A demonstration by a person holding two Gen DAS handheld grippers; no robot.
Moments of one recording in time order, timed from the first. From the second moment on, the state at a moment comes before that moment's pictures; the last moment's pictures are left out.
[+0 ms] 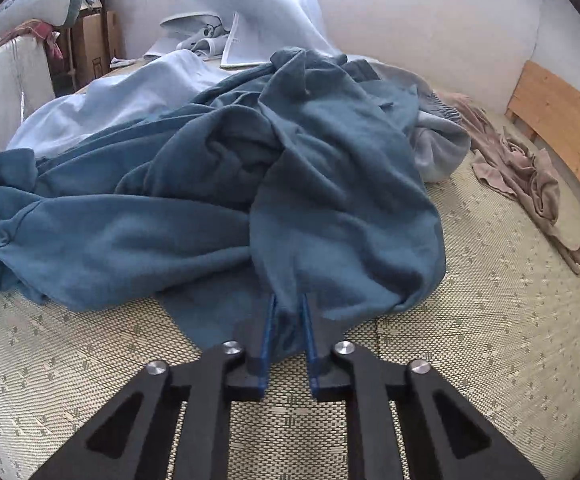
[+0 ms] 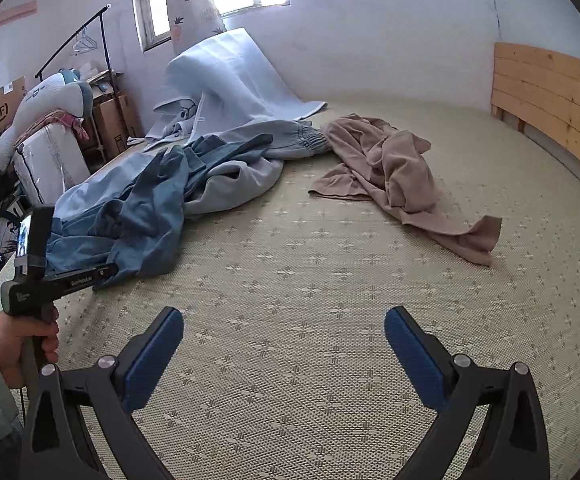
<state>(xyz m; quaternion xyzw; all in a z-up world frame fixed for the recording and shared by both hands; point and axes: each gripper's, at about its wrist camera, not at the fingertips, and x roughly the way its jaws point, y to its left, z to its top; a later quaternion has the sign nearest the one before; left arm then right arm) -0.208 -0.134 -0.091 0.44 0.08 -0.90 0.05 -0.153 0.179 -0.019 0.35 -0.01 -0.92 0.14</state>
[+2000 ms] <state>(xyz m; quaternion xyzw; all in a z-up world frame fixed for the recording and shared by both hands) -0.010 0.099 -0.046 0.45 -0.09 -0.83 -0.32 -0.172 0.146 -0.079 0.49 0.01 -0.82 0.29</state>
